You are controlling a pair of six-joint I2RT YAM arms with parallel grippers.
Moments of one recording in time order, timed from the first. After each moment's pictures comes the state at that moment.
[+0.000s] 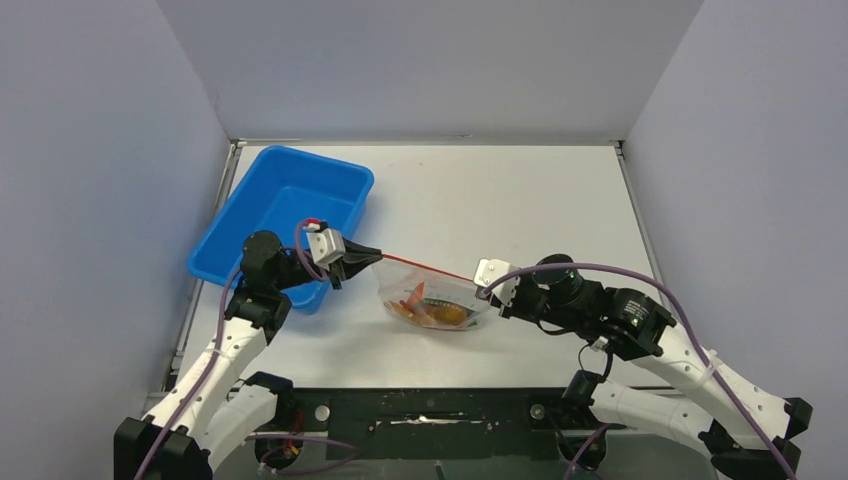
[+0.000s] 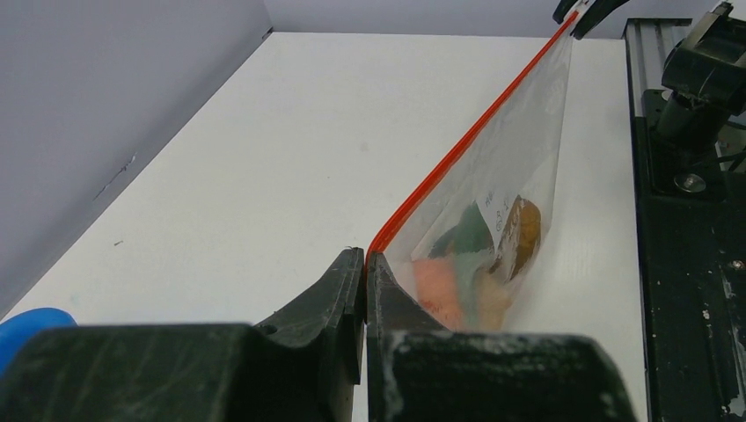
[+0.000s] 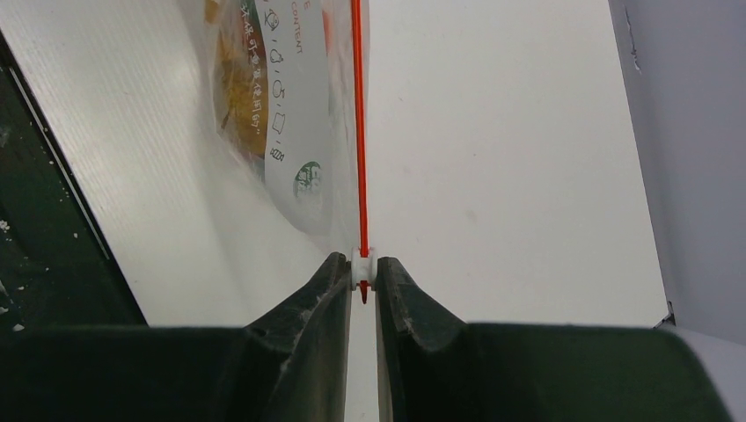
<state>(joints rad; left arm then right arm) -0.29 0.88 0.57 0.31 0.93 0.13 0.93 0.81 1.03 -0.90 0.10 -0.51</state>
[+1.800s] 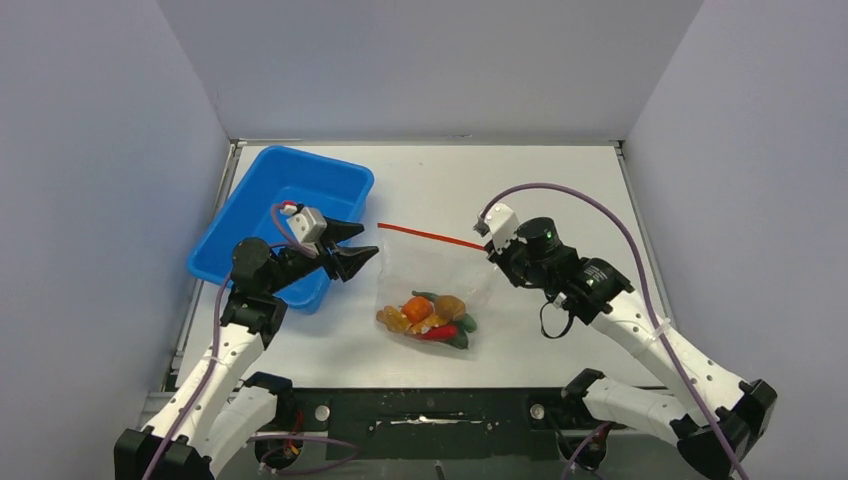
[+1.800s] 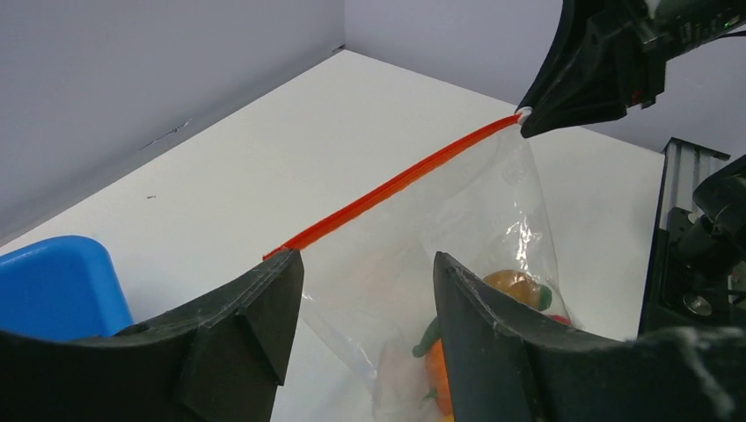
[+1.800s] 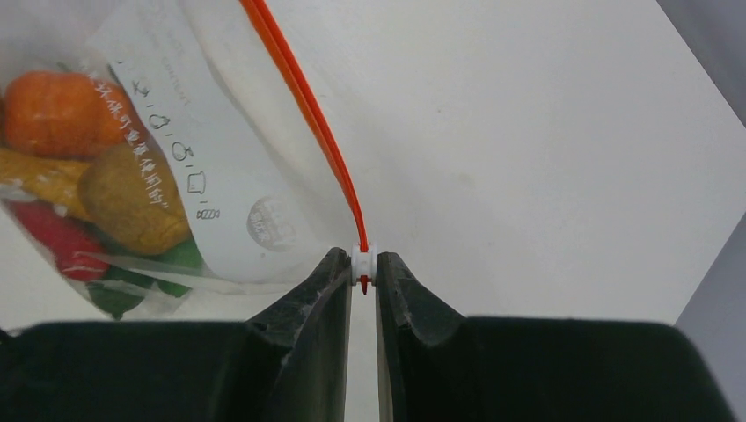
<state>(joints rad) -0.26 0.85 0.54 0.42 0.76 -0.16 0.70 0.98 0.99 -0.66 0.13 -0.27</state>
